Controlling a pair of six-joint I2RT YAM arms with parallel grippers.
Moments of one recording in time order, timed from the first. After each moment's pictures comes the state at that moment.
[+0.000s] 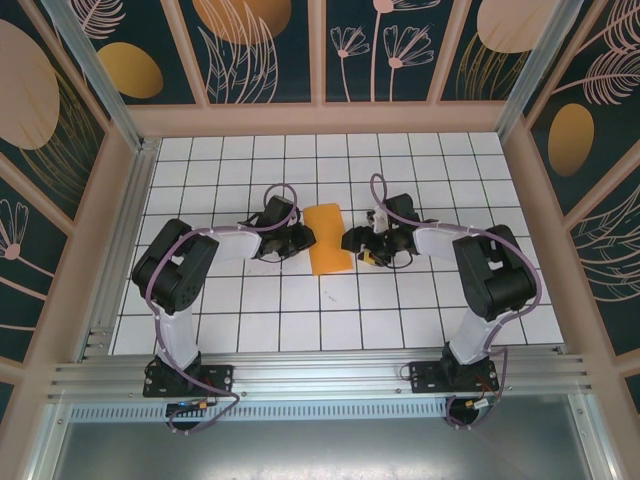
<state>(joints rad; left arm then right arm) -0.56 1.91 1.00 0.01 0.27 -0.94 0.38 1.74 0.86 -0.16 -0.68 0.60</state>
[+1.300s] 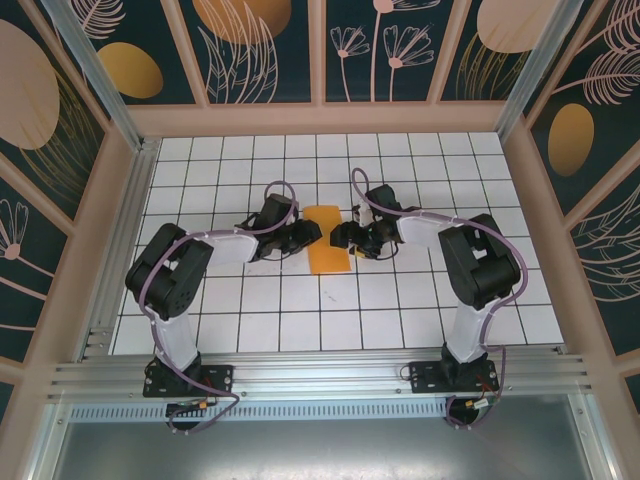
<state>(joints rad) -0.56 1.87 0.96 0.14 0.34 -0.99 0.46 1.85 1.04 -0.28 -0.58 0.56</state>
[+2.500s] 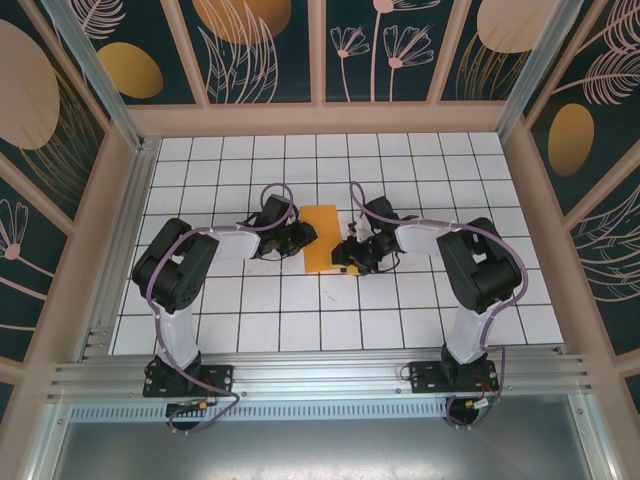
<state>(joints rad) -0.54 1.92 0.99 0.07 0.30 -1.04 0.49 1.81 0.95 -0.33 -0.72 0.61</state>
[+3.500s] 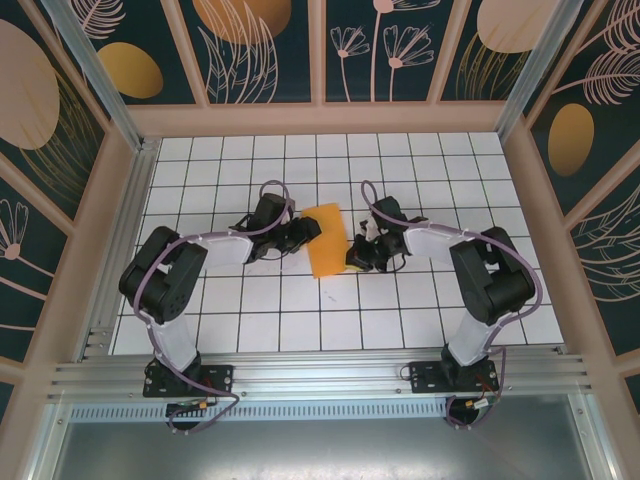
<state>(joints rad) -0.54 1.80 0.91 0.20 0.40 -1.03 0.47 1.71 0.91 -0.38 -0.58 0.68</state>
